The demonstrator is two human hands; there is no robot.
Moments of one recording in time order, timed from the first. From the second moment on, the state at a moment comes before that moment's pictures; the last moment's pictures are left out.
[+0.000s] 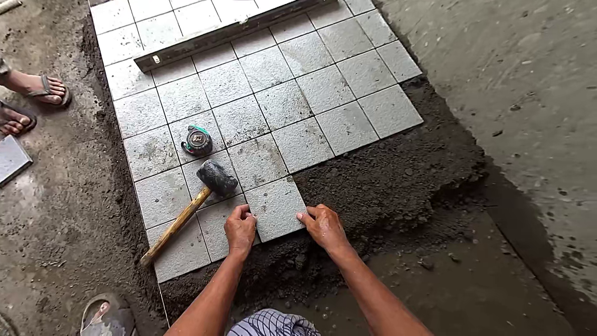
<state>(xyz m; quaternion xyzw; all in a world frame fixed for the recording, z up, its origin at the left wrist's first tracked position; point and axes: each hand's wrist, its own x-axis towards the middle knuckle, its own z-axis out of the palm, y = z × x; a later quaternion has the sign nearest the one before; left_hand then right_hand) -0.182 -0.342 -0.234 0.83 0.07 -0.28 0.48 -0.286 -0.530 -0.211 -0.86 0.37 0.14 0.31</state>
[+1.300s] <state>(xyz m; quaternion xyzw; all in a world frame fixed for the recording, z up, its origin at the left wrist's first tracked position) -0.211 -0.313 -0.186 0.83 -0.14 -0.43 0.32 -0.294 -0.443 -0.242 -0.87 0.39 -0.04 0.29</state>
